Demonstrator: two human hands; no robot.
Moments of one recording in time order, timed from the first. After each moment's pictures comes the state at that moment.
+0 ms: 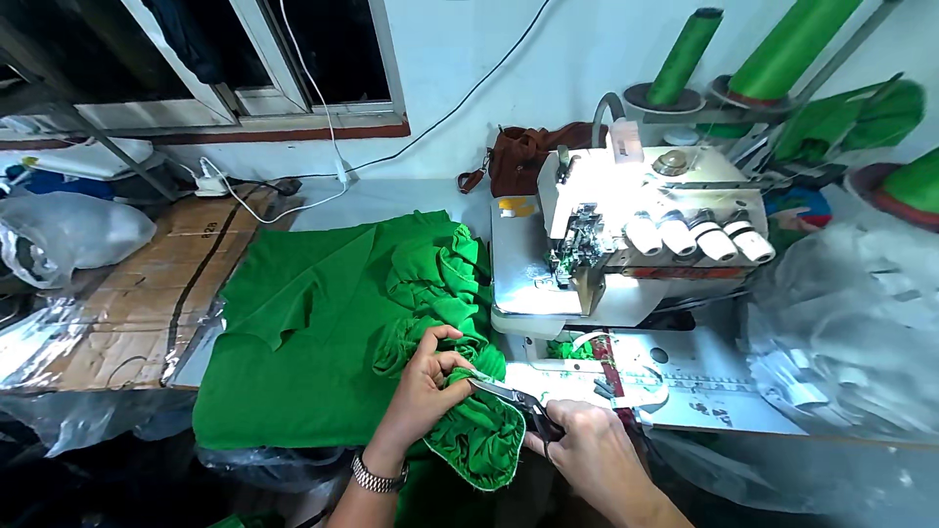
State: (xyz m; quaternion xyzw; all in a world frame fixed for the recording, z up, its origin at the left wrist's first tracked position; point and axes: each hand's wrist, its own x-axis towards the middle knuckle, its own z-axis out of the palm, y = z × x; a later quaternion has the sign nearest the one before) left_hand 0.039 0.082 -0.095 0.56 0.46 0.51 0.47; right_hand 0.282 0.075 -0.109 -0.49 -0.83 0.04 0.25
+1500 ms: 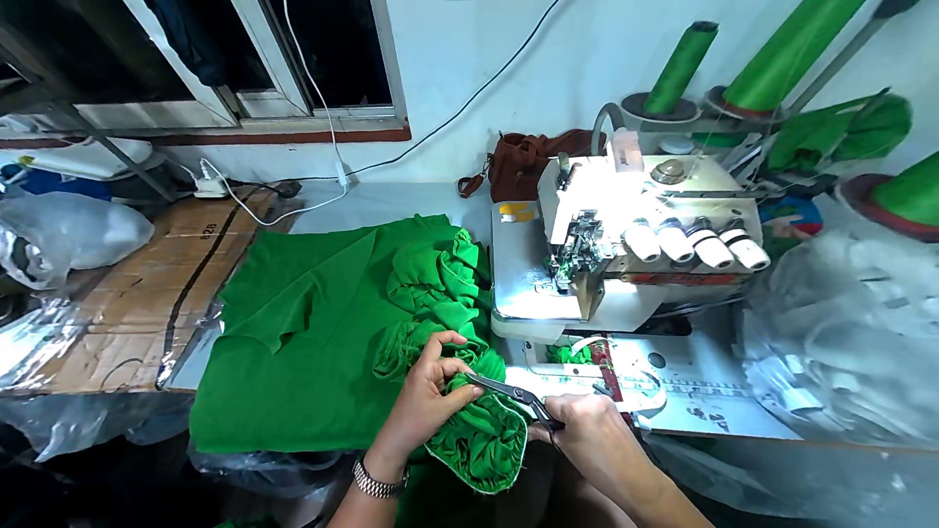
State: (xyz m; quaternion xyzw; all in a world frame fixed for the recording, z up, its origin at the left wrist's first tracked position) left_hand 0.040 0.083 -0.097 0.57 0.47 0.49 0.46; right_hand 0.290 0.093 -0.094 -0.45 -0.86 0.10 0.21
